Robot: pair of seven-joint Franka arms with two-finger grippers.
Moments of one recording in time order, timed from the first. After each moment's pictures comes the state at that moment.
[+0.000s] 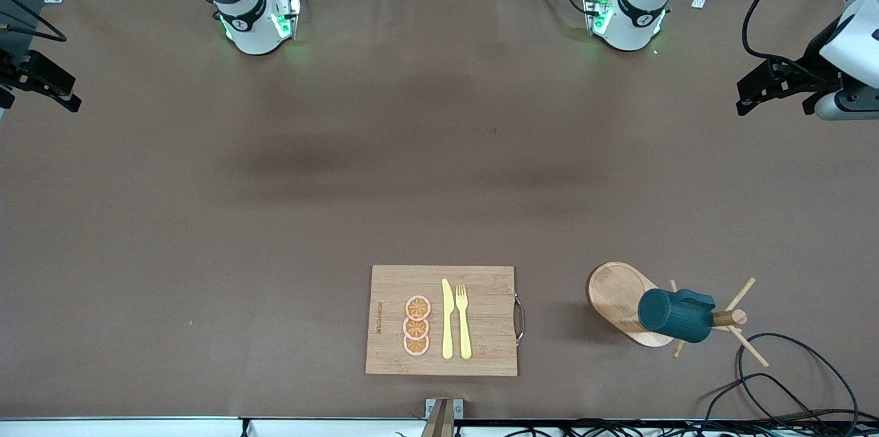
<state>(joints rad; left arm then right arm) -0.02 -0.03 -0.09 -1.54 0.02 1.51 -0.09 0.07 -0.09 -0.10 -1.56 -0.05 1.53 0.01</state>
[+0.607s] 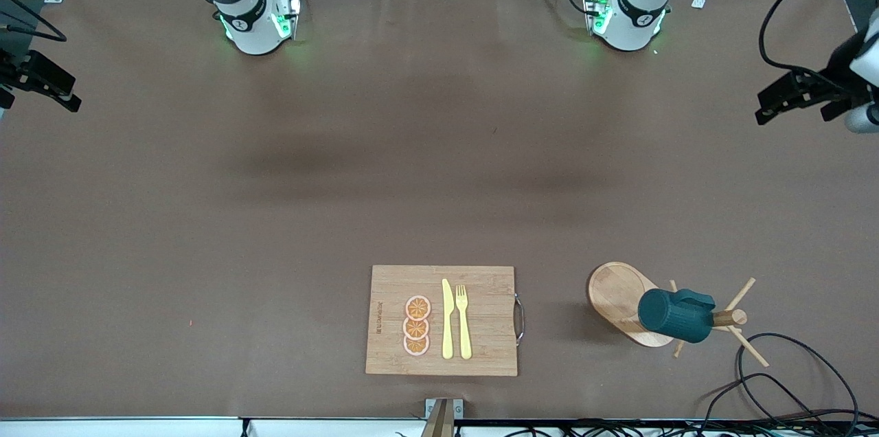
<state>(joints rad) 0.02 0.03 -0.07 -1.50 0.02 1.52 -0.09 0.07 -0.09 -0.10 -1.56 -0.05 1.53 0.01</state>
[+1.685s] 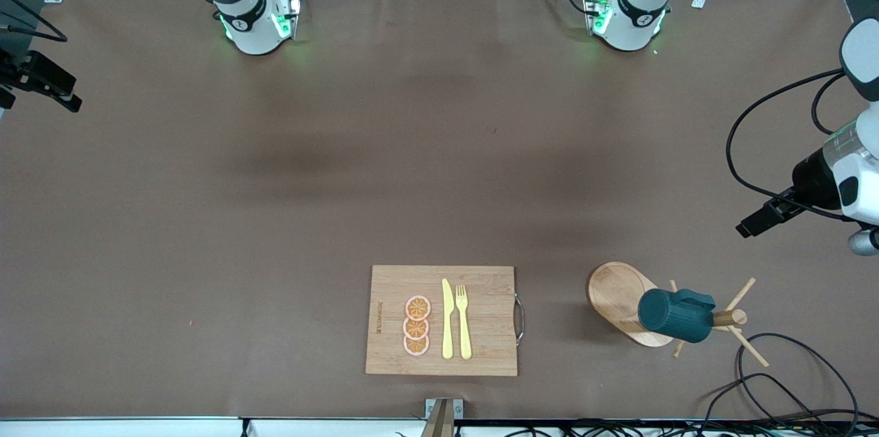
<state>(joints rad) 0.01 0.26 -0.07 -1.47 0.00 1.86 -0.60 0.07 -0.09 -0.10 -1.56 -0.05 1.53 0.01</state>
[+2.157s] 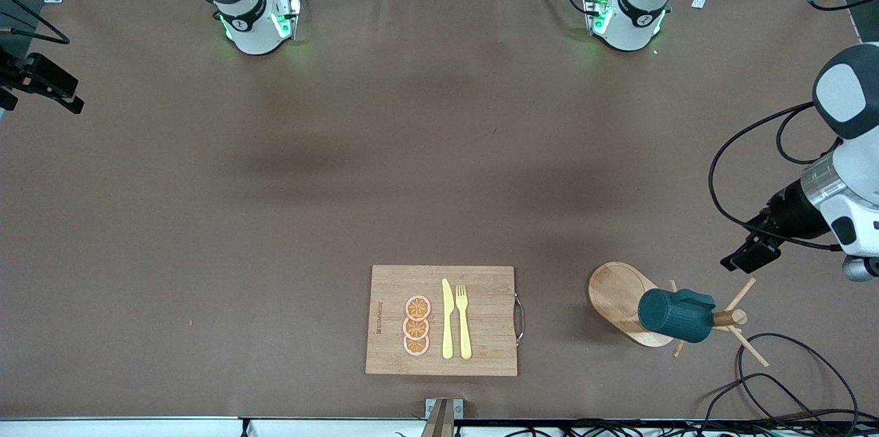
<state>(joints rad) 0.02 0.33 -0.07 -1.51 -0.18 2.06 -0.84 0.07 -0.09 -0.10 -1.57 -0.05 1.54 0.01</state>
